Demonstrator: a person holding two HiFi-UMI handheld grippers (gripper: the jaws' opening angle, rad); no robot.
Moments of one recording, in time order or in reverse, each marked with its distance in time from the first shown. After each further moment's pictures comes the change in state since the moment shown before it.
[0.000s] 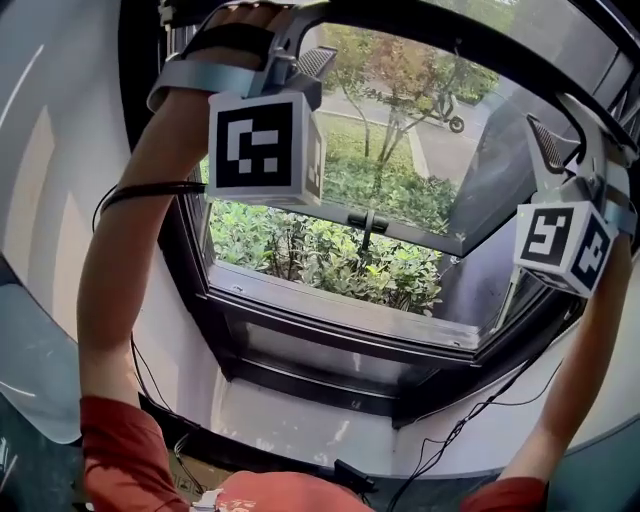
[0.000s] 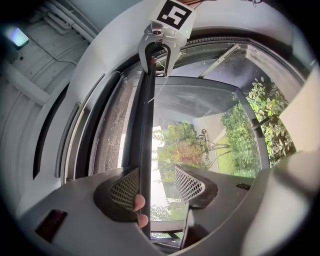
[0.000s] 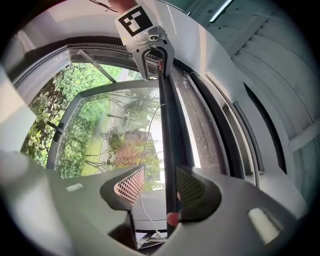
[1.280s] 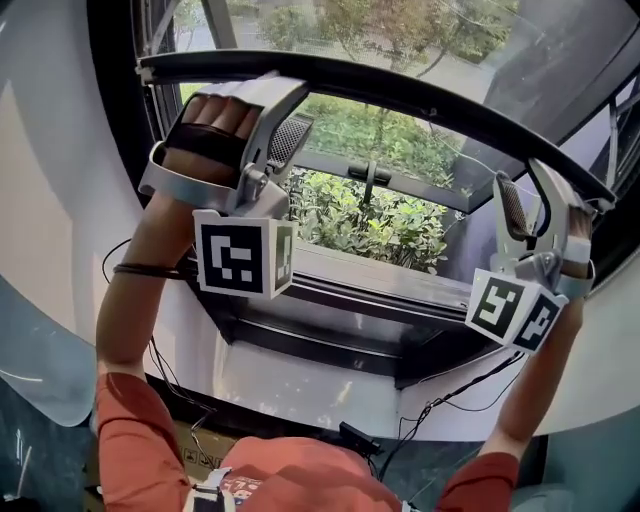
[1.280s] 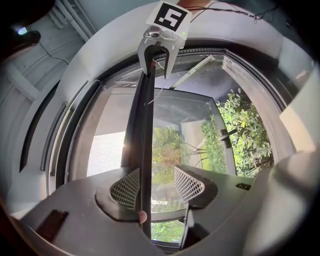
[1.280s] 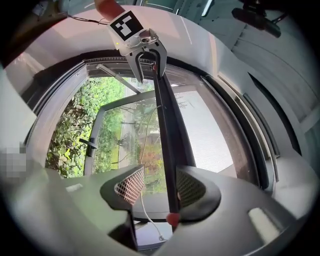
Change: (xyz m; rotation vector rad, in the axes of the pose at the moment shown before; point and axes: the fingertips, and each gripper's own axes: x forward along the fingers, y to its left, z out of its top) left arm -0.078 -0.137 0.015 -0.030 -0.033 -0.159; right arm -0.081 0.137 0.005 0.120 0.016 0.163
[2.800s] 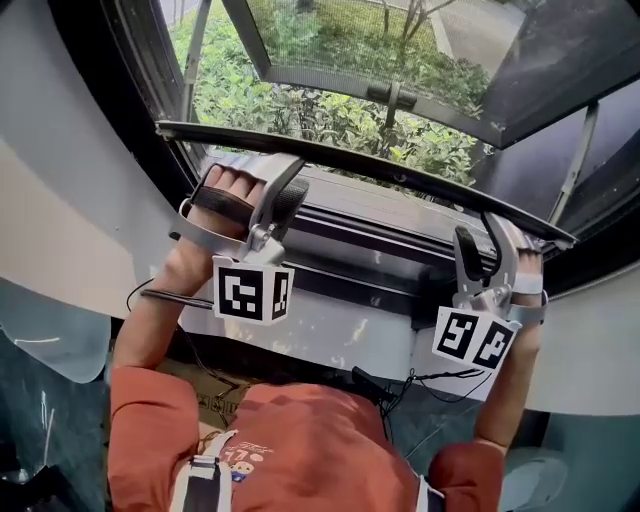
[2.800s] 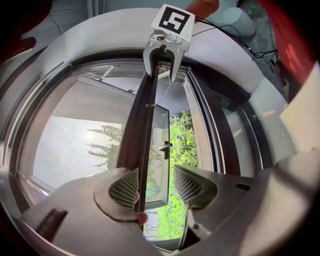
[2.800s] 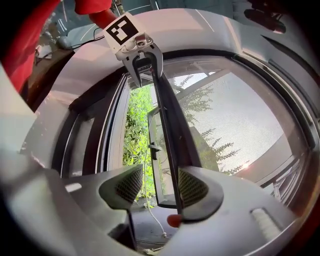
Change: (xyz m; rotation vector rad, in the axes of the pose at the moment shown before) left arm -0.084 -0.207 0.013 -0.131 -0.009 -0.417; right arm -0.083 0.210 -0.009 0.168 0.045 0.448
